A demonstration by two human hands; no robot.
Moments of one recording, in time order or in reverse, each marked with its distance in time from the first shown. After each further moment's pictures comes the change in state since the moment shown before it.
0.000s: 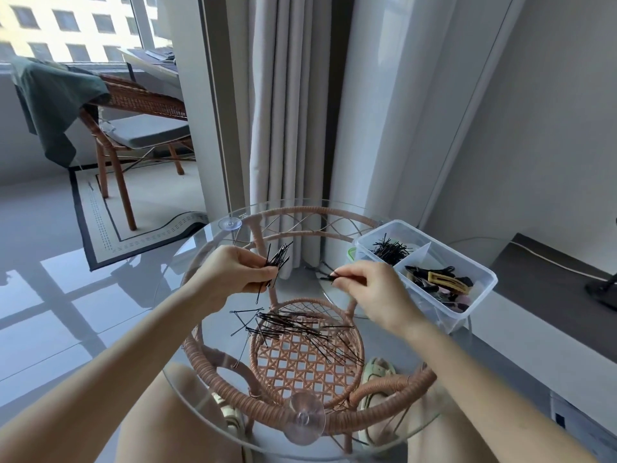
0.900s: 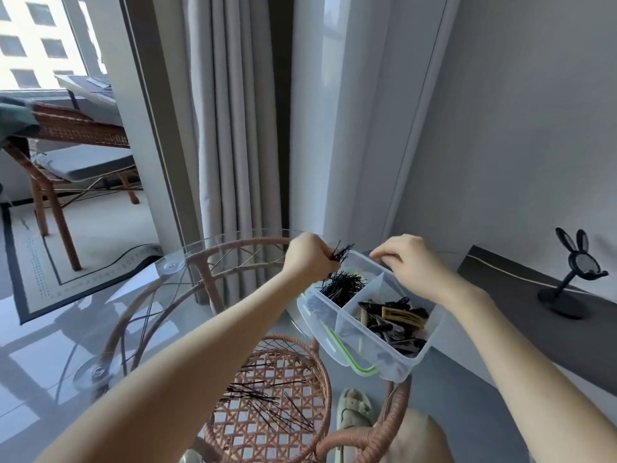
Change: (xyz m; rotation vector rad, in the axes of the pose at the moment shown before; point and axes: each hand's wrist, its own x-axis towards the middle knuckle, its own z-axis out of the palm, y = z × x) left_hand 0.098 0.084 0.165 0.496 -0.019 0.310; right_hand 0.063 0.072 -0.133 -0.487 0.063 -0.037
